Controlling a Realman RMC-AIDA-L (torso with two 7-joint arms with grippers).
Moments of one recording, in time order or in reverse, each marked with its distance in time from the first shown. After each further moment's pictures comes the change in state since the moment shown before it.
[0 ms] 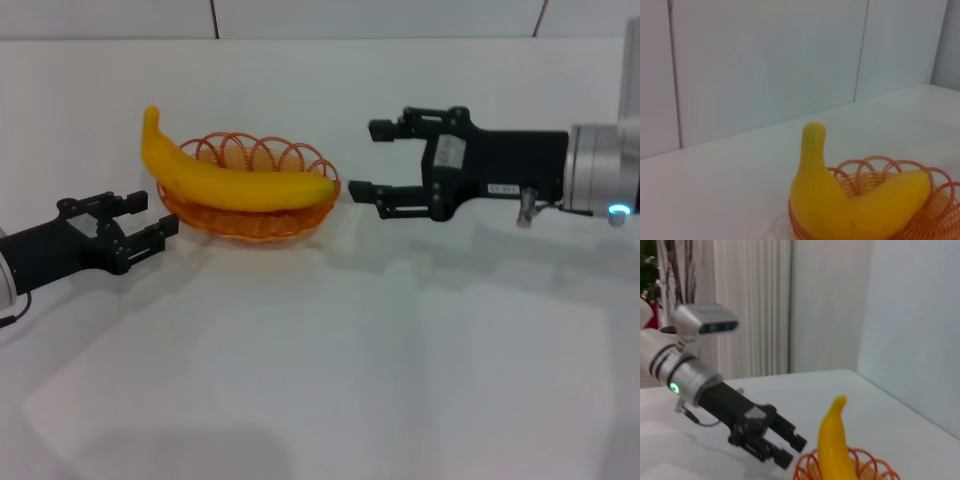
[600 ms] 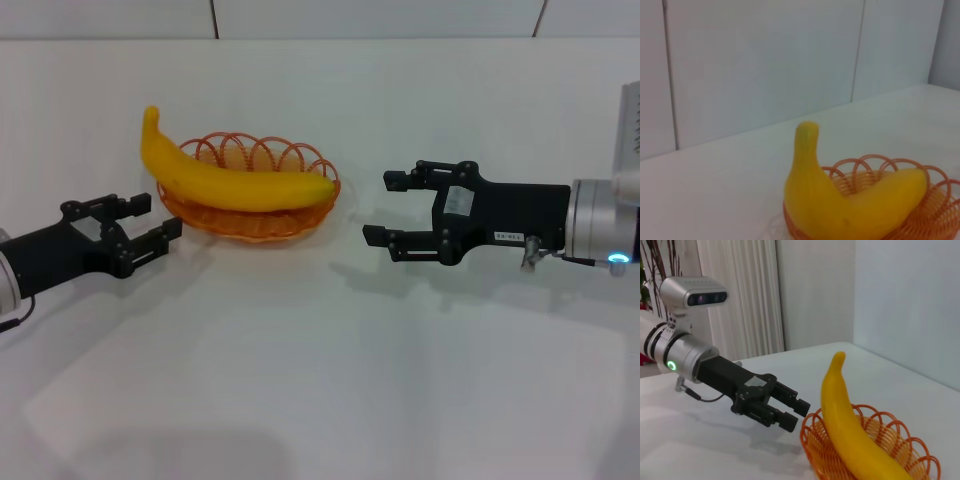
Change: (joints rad) left arm 0.000 -0.004 -0.002 -0.014 -0.007 0.001 0.033; right arm 0.006 0.000 0.026 0.169 0.001 0.002 -0.070
